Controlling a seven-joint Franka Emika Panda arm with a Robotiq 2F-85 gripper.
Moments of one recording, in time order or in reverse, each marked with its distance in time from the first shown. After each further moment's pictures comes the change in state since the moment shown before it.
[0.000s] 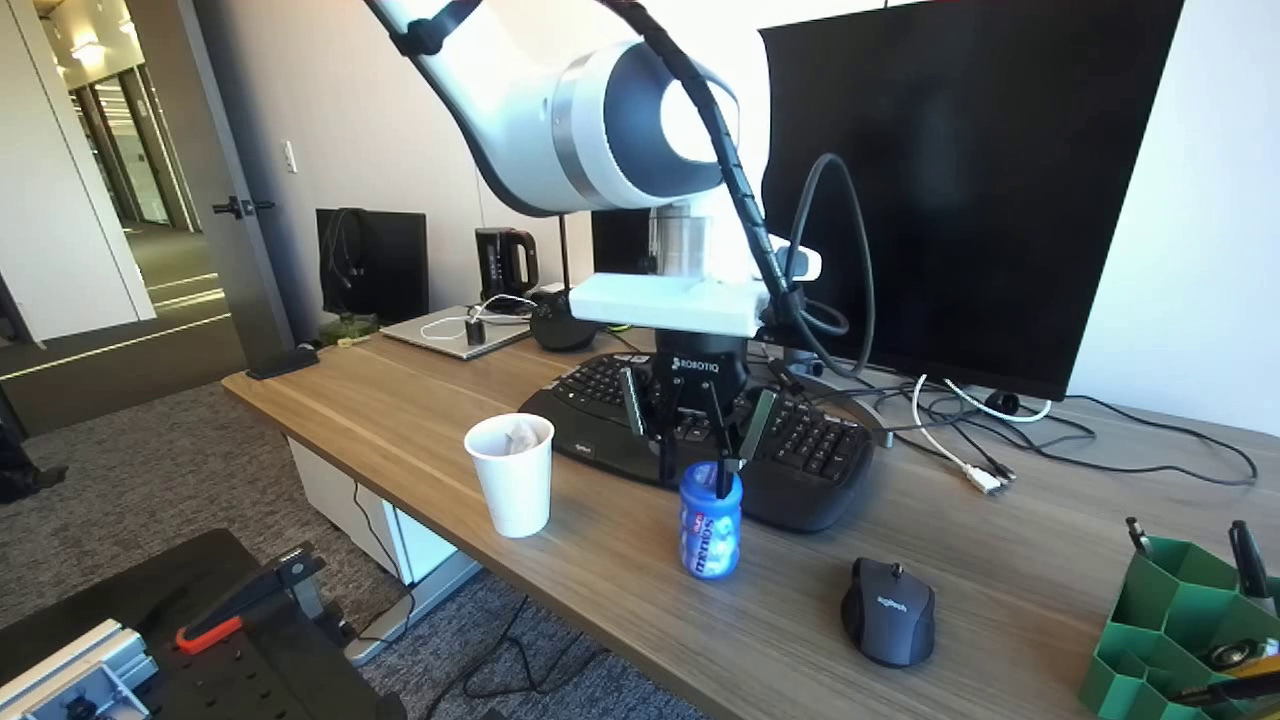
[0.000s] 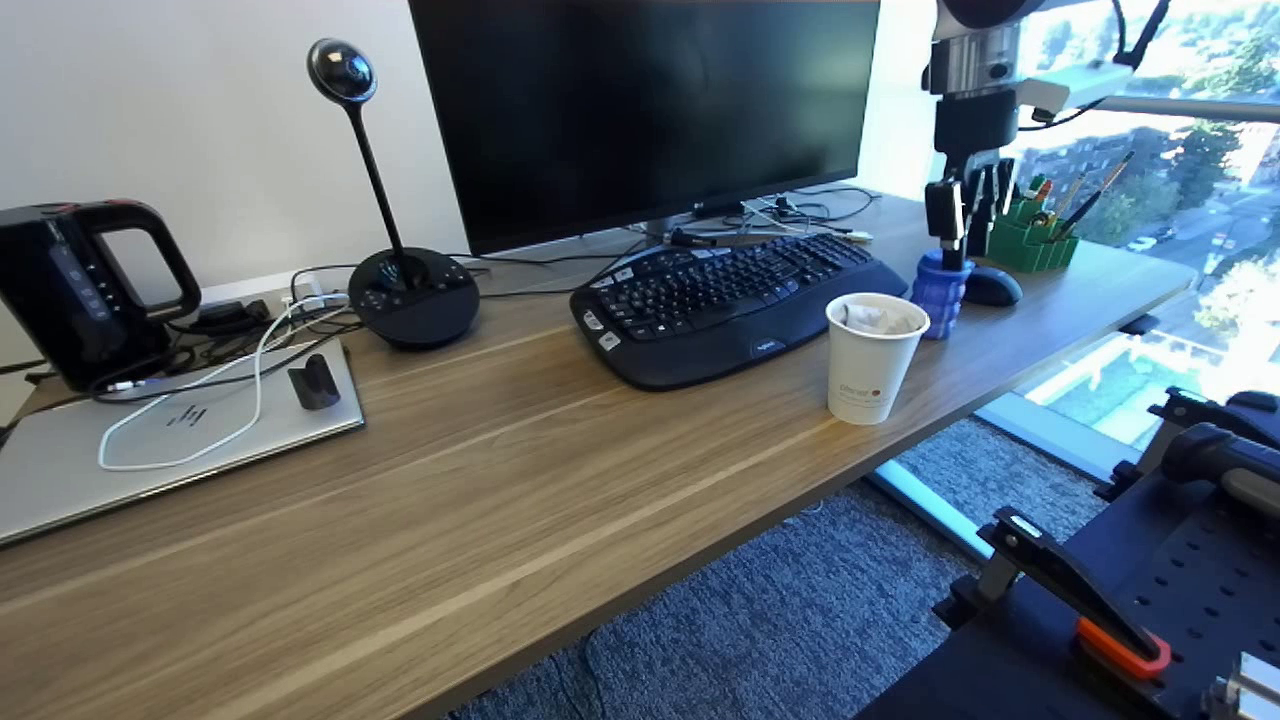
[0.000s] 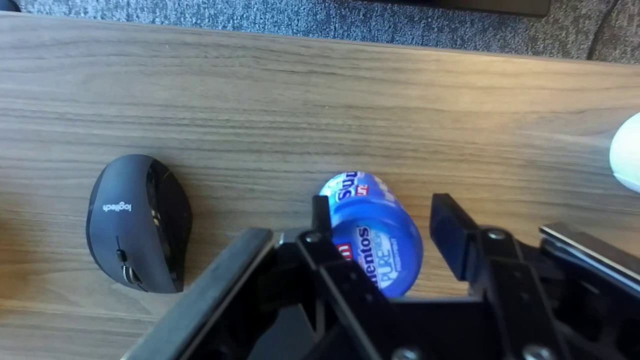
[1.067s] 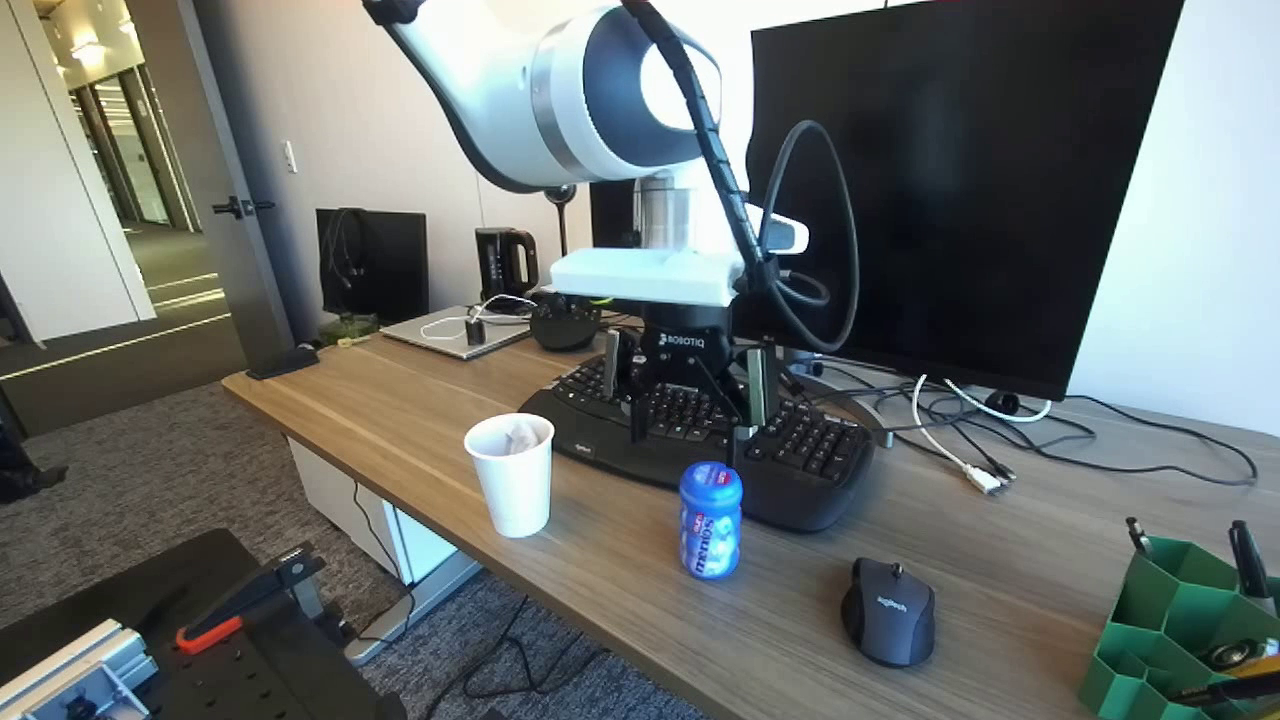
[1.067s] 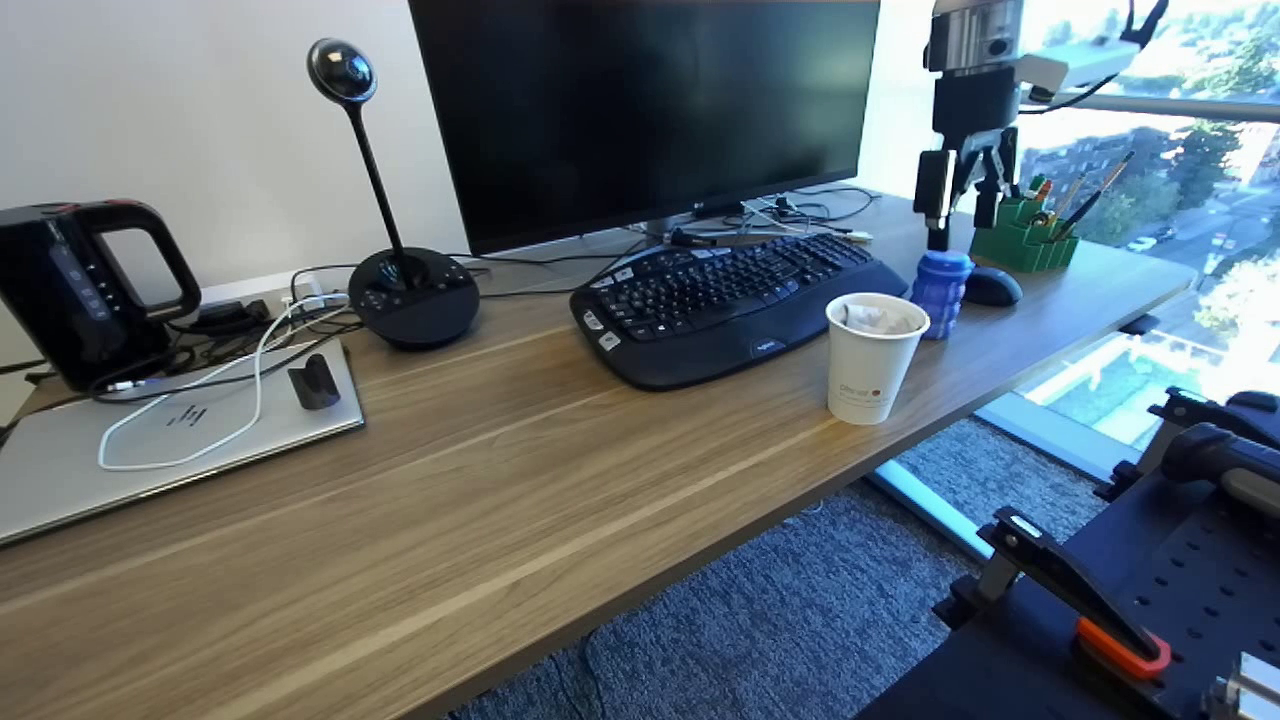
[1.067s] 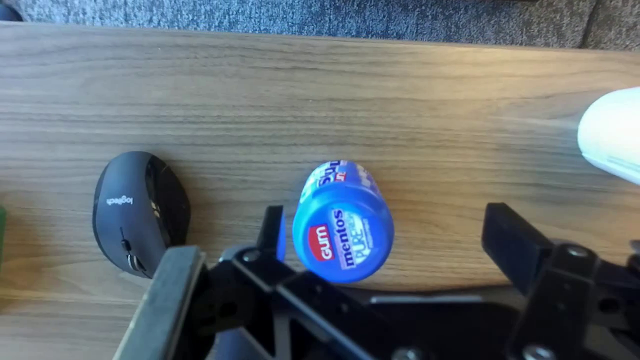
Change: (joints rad) arm 0.010 -0.051 0.008 -0.030 0.000 0.000 0.058
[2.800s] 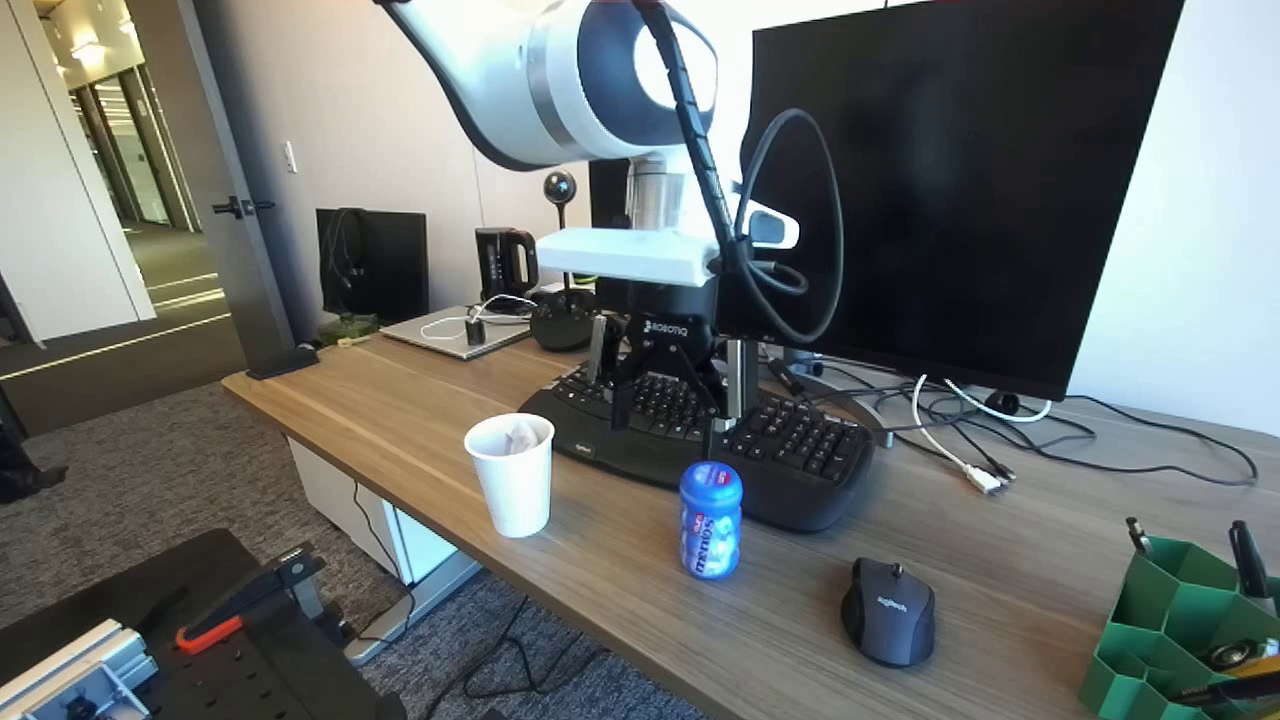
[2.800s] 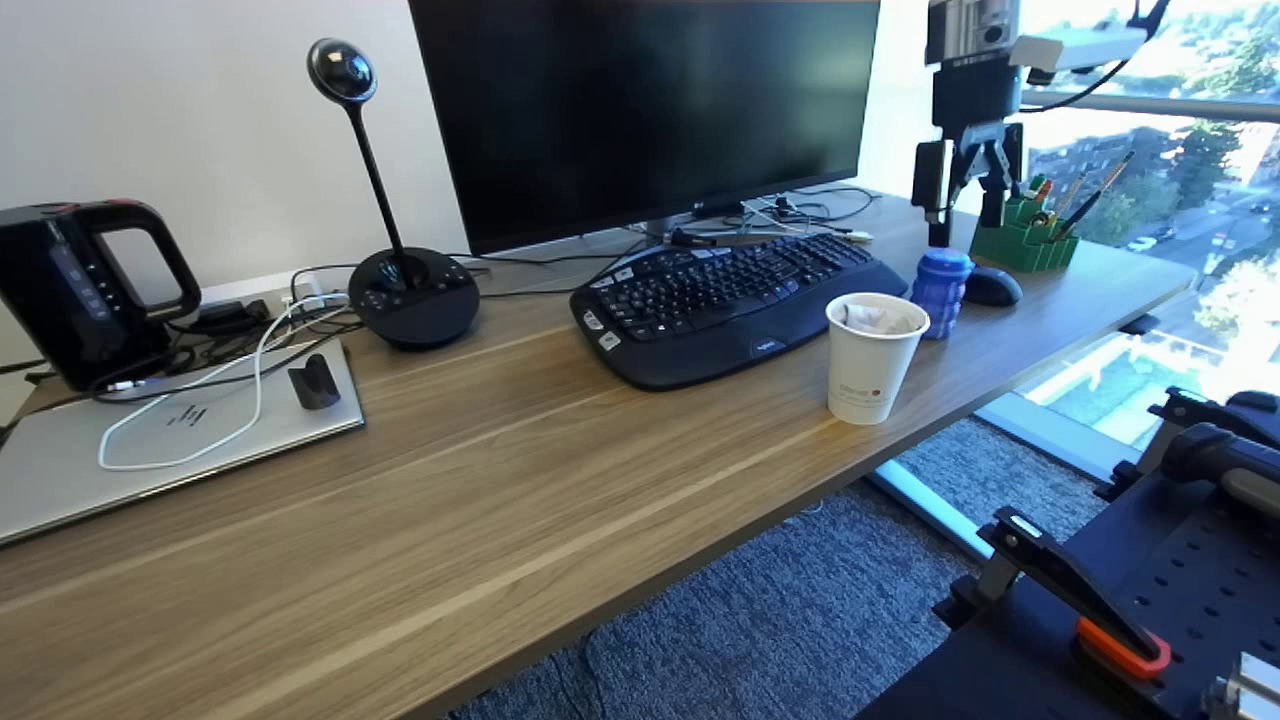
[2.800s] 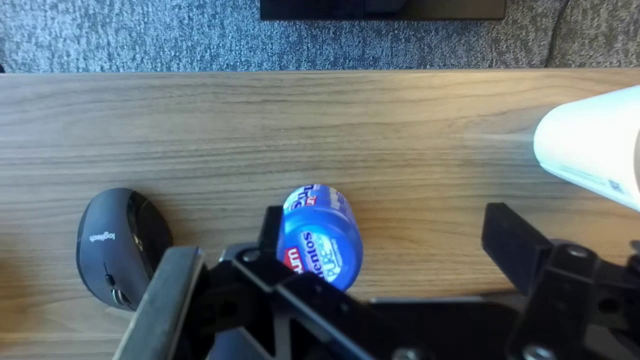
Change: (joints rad) arm 0.015 -0.012 -0.002 0.022 0.044 -0.099 0.031
